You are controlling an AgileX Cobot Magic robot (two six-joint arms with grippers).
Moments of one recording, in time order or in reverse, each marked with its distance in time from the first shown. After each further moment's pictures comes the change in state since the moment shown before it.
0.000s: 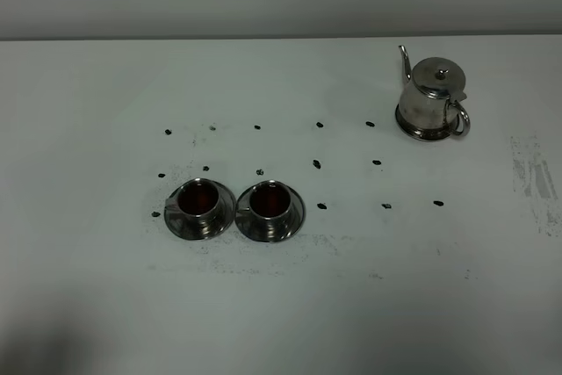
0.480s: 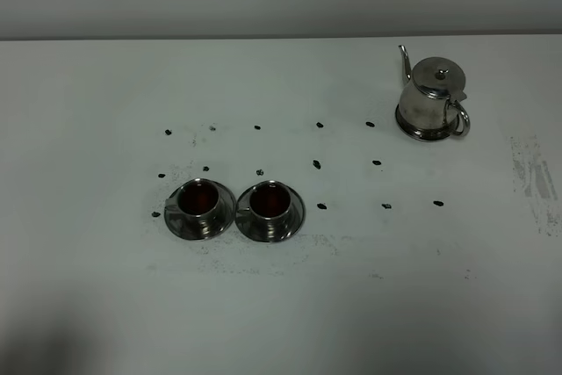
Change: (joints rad) left arm 0.000 0.000 0.000 0.000 0.000 0.000; right arm 0.126 -0.163 0.000 -0.013 0.000 0.018
